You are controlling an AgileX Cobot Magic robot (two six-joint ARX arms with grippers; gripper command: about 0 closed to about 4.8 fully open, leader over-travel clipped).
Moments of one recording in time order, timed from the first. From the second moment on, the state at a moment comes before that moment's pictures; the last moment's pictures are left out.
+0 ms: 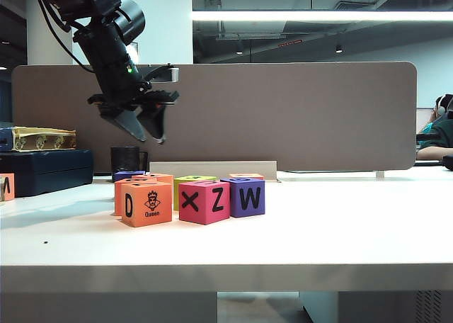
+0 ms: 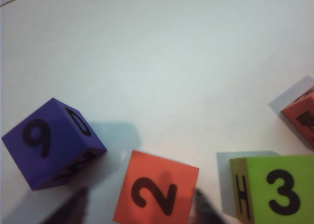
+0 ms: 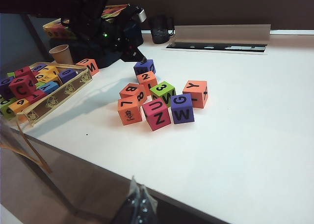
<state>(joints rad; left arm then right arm) -0.30 1.98 1.68 -0.52 0.07 0.22 -0.02 0.07 0.81 -0.97 -0.60 0.08</state>
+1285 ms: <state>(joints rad) -0.30 2.07 1.68 -0.53 0.06 0.37 -0.02 0.11 0.81 -0.97 -0.60 0.08</state>
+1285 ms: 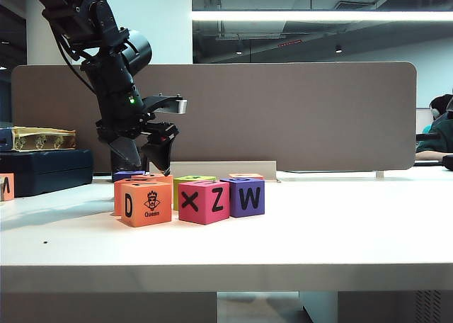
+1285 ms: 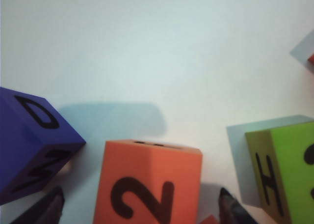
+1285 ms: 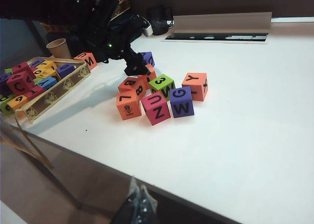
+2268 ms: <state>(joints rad) -0.30 2.09 1.68 -0.55 0.06 0.37 -0.02 0.16 0.96 -0.93 -0.60 0.08</state>
